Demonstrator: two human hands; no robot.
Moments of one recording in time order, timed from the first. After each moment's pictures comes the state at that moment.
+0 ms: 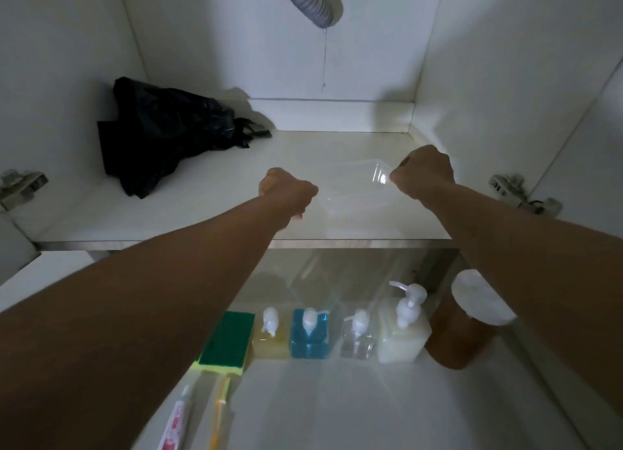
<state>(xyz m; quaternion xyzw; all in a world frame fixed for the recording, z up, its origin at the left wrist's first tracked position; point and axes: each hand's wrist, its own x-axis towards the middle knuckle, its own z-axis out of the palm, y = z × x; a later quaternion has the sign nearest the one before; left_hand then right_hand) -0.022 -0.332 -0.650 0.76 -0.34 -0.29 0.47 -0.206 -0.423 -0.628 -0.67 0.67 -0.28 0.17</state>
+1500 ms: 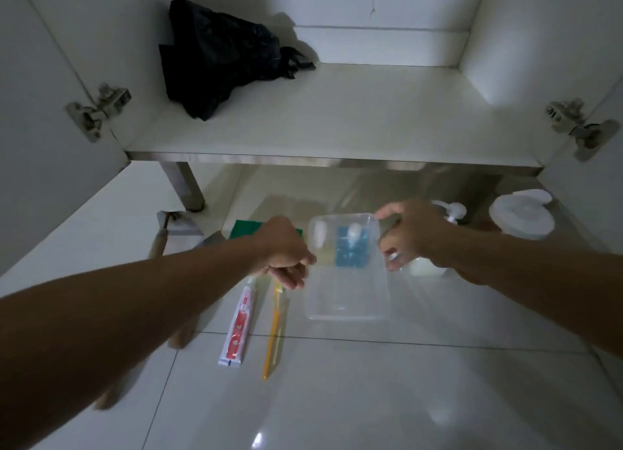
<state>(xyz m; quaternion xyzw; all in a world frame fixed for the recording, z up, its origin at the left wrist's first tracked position) -0.004 -0.127 -0.721 0.77 -0.38 -0.47 0.20 -0.199 -0.222 -0.704 -0.70 0.54 -0.06 0.47</state>
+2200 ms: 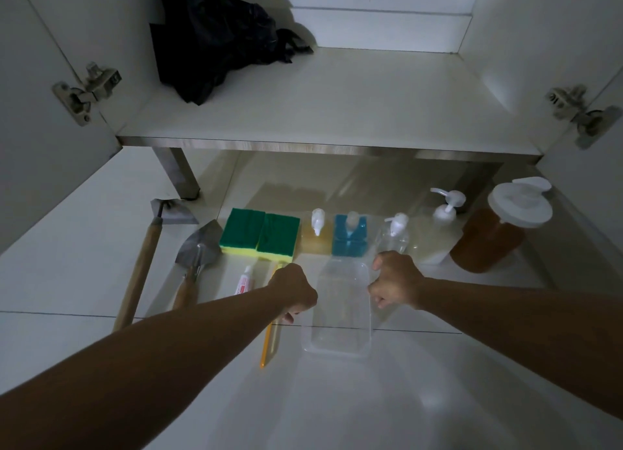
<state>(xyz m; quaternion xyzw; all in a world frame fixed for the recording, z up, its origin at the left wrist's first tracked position) -0.031 -0.105 -0.825 0.81 -0.37 -0.44 0.13 -0.203 -0.200 -0.811 -0.74 0.57 0.06 0.35</state>
